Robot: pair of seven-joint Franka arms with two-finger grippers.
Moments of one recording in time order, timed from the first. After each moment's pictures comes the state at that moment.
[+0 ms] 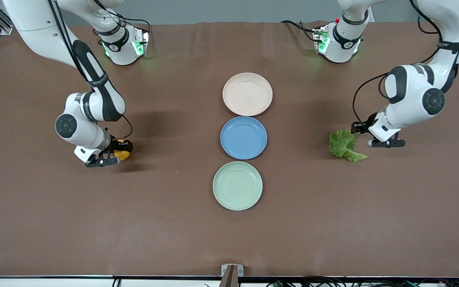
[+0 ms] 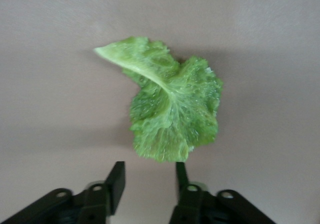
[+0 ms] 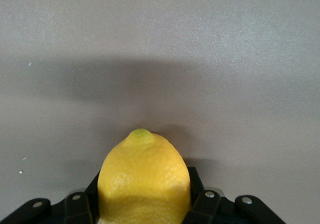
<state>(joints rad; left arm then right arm) 0.32 0.14 -0.31 -2.29 -0.10 2.24 0.06 0.11 0.41 -0.02 -2.22 0.12 2.54 -0.11</state>
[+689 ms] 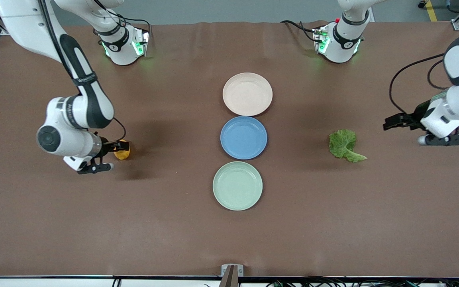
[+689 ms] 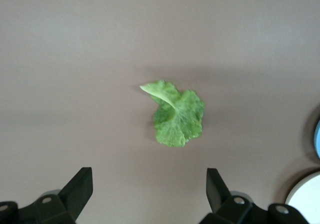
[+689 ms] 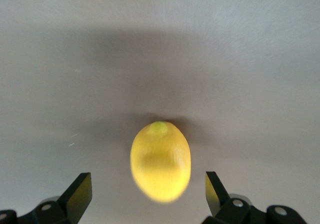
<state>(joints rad) 0.38 0.00 -0.31 -1.96 -0.08 1.89 0.06 0.10 0.38 -0.02 -1.93 0.12 2.06 -0.11</state>
